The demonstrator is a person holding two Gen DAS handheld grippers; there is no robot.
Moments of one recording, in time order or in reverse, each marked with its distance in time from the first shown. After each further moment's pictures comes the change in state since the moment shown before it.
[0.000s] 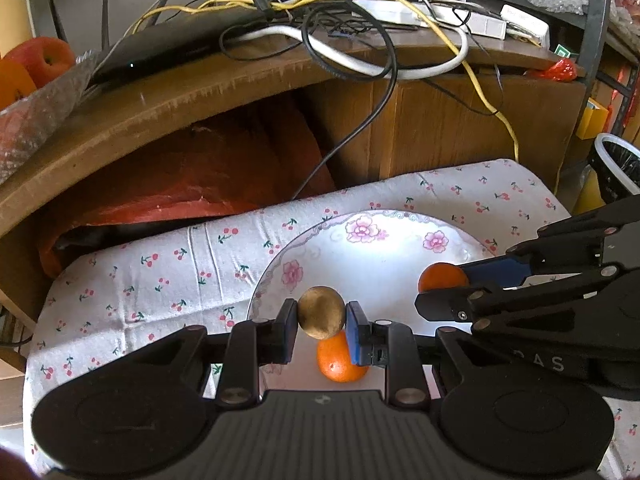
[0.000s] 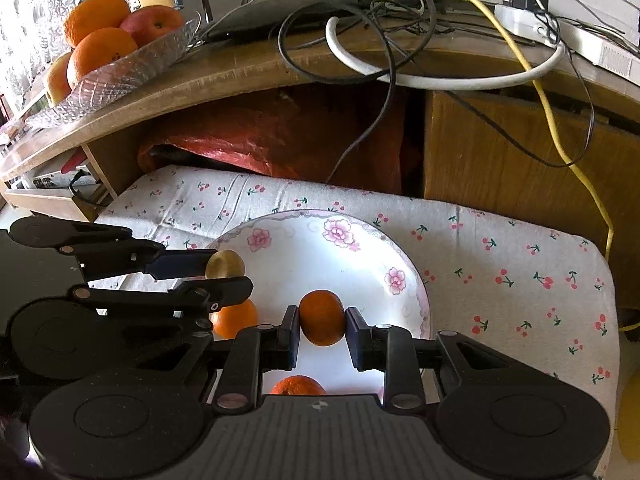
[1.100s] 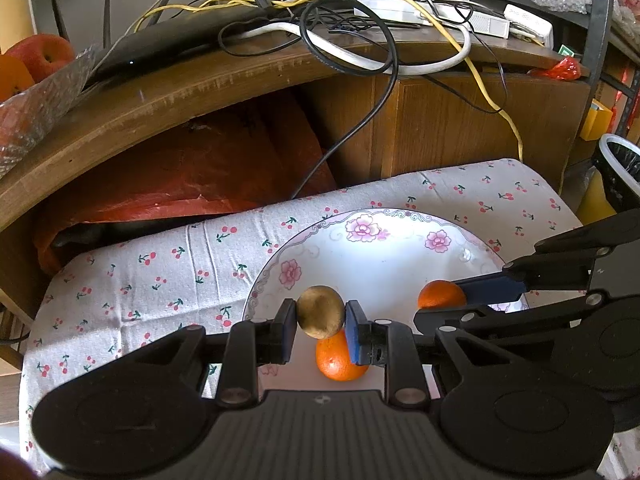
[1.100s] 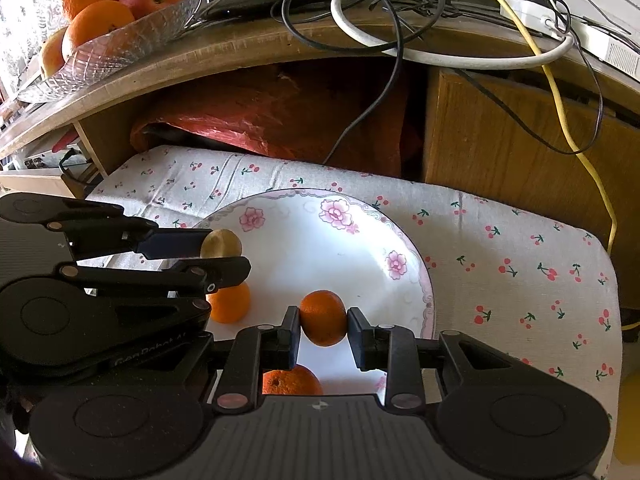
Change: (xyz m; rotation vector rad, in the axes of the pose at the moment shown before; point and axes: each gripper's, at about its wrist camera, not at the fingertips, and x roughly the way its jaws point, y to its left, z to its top) left arm 0.005 -0.002 0.000 -0.003 -0.010 0.011; right arm 0.011 0.001 -0.003 -0.028 0.026 -0.026
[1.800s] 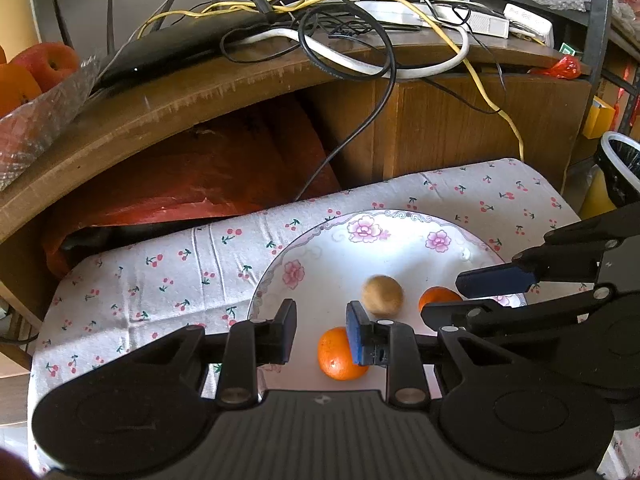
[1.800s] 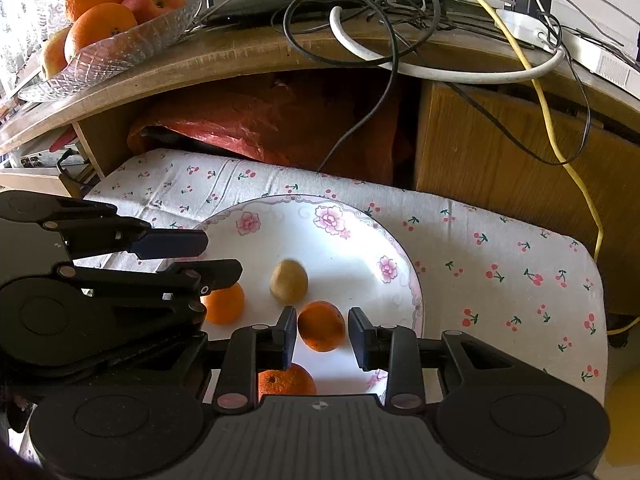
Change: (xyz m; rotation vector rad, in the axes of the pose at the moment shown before) left arm -0.006 -0.002 -0.001 0.011 -0.006 0.018; right arm -0.006 0.000 -0.001 -0.017 -0.019 -0.029
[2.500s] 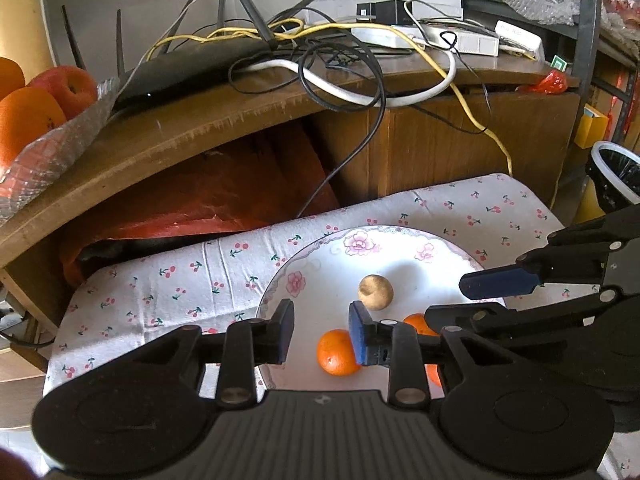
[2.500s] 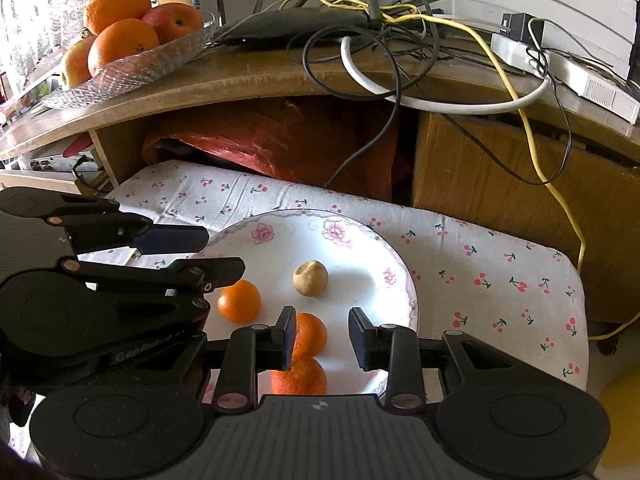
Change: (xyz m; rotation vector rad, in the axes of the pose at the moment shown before) left arm -0.027 -0.002 -0.001 0.003 -0.049 0.007; right arm -0.028 0.012 -0.006 -0.017 -0.043 -0.012
